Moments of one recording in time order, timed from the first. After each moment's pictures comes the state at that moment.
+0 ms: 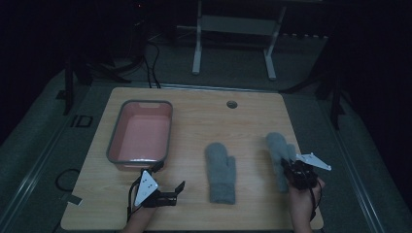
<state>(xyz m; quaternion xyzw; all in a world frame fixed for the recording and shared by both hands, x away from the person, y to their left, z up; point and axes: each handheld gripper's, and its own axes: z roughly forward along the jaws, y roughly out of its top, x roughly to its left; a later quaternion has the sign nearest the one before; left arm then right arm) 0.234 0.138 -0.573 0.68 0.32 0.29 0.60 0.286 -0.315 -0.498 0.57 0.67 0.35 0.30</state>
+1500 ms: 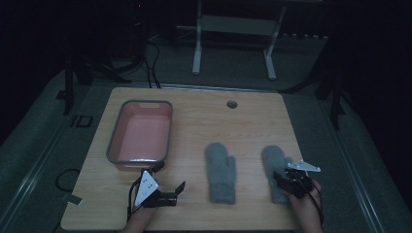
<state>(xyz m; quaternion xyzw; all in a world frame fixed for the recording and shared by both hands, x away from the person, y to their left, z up) 0.234 0.137 -0.573 0.68 0.32 0.29 0.60 0.293 -0.327 -0.545 0.53 0.76 0.30 0.24</state>
